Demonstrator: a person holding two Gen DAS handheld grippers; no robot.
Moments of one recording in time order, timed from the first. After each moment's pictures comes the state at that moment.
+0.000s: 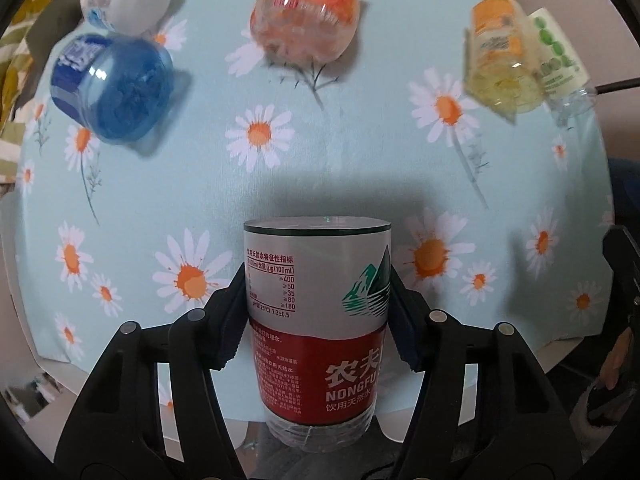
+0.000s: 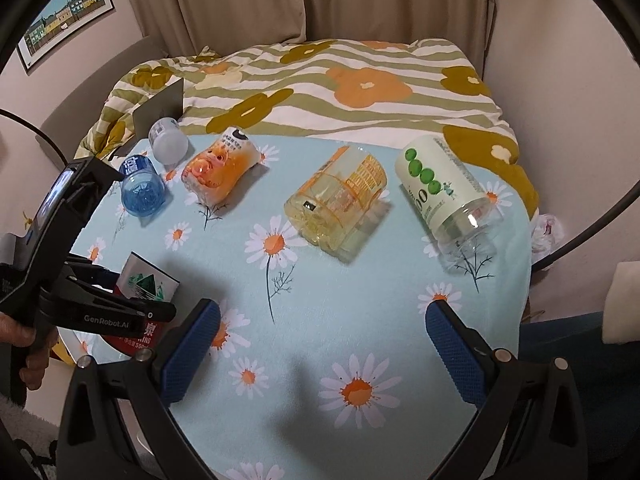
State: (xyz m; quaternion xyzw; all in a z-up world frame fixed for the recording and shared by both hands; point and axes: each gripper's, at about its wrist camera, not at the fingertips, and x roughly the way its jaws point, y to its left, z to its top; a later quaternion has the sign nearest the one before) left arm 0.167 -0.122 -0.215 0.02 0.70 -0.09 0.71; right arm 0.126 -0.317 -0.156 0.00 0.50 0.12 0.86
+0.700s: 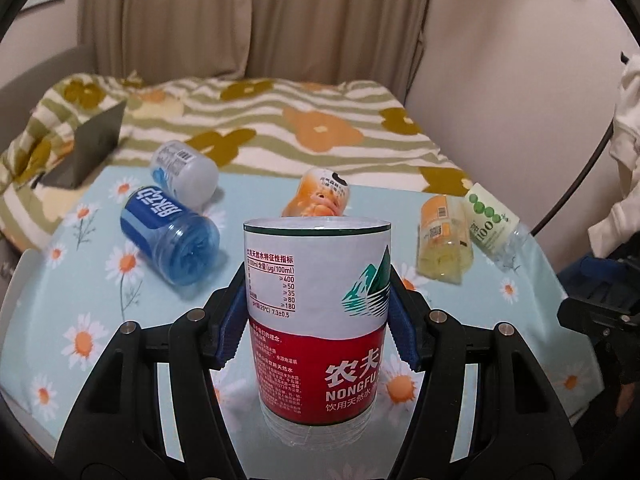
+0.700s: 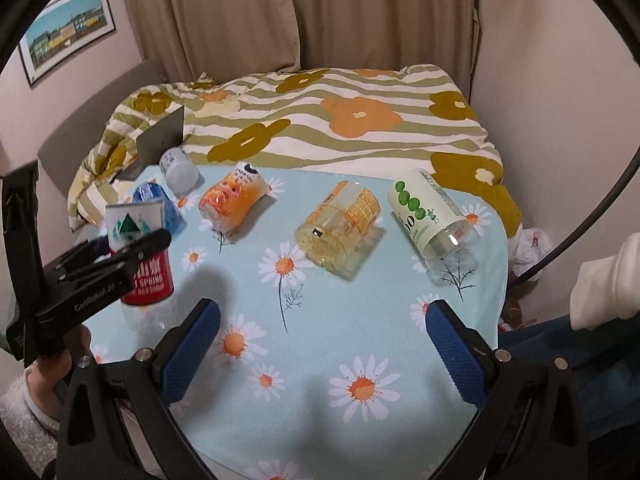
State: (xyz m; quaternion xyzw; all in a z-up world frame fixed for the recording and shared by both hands) left arm 0.131 -0.097 -0.158 -0.04 0.37 -0.10 0.92; right arm 0.103 -0.311 -0.128 0.00 0.46 0.10 0.88
